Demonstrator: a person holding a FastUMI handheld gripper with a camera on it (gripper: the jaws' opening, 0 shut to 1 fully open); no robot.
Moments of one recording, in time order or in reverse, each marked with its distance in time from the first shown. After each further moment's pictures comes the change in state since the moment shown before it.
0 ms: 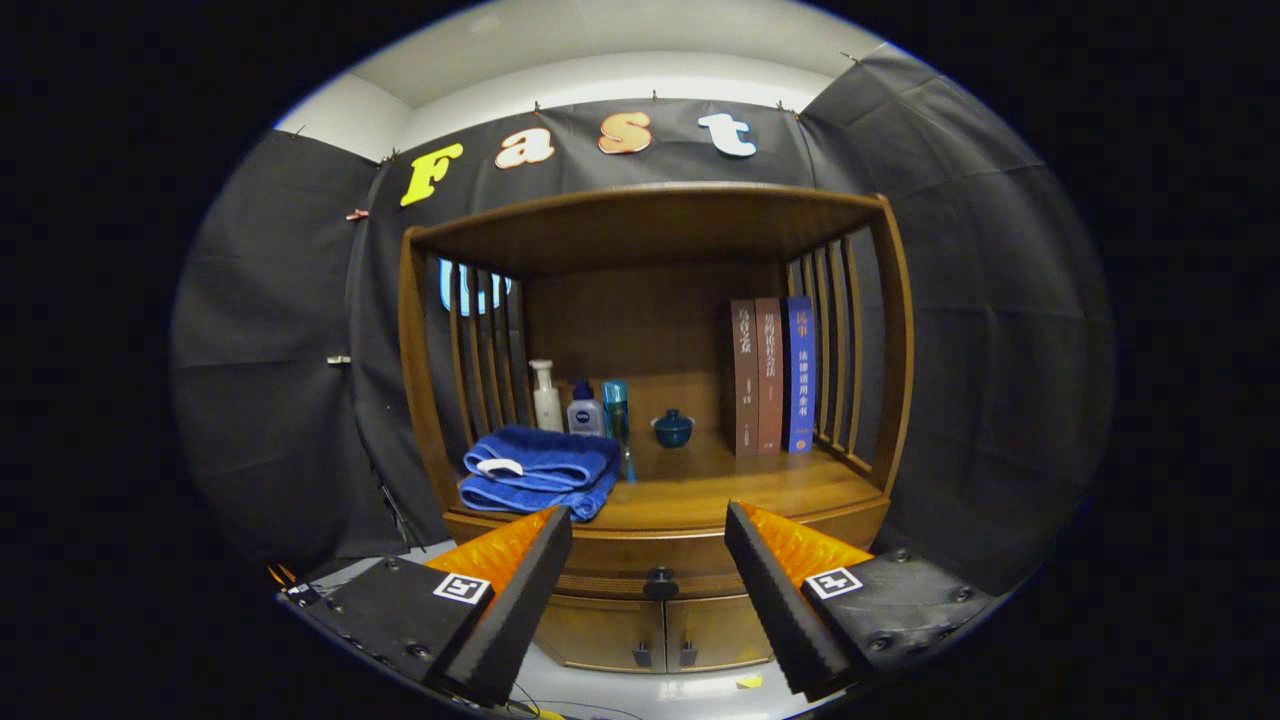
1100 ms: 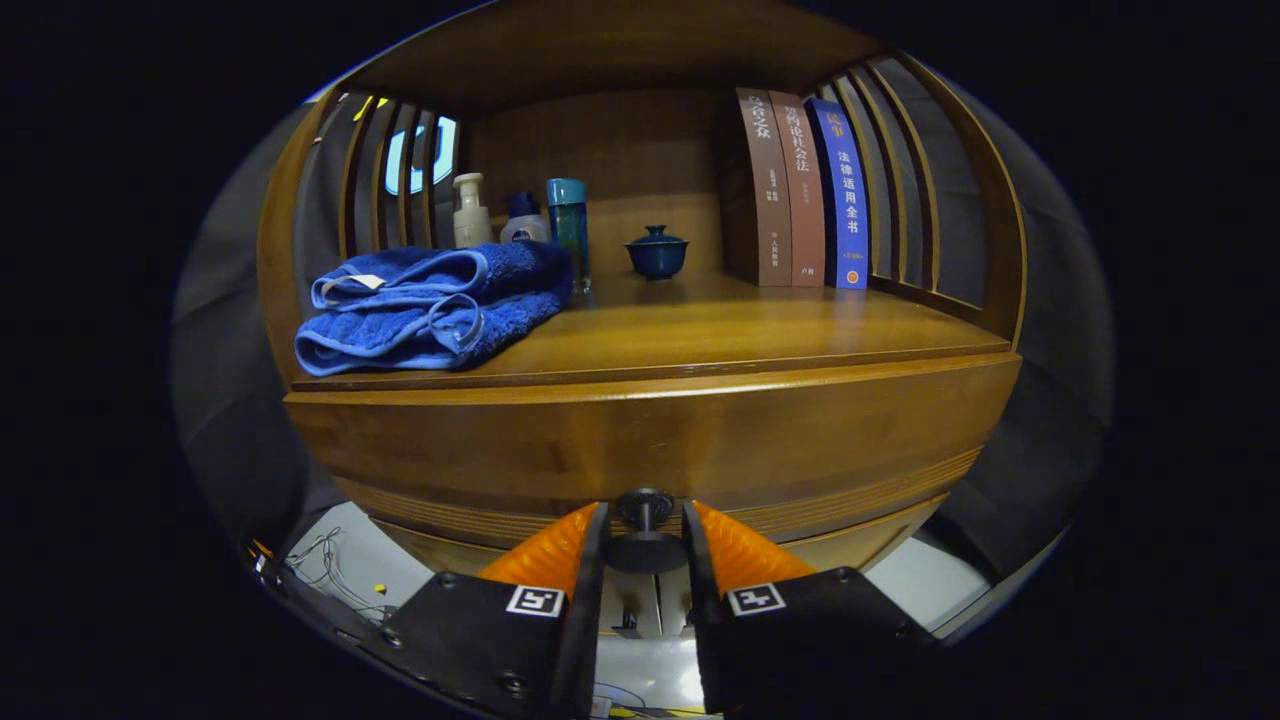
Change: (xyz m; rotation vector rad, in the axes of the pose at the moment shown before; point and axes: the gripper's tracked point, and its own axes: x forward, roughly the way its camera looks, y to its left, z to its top) arm 0.135 -0.021 -0.181 -0.004 0.289 -0.052
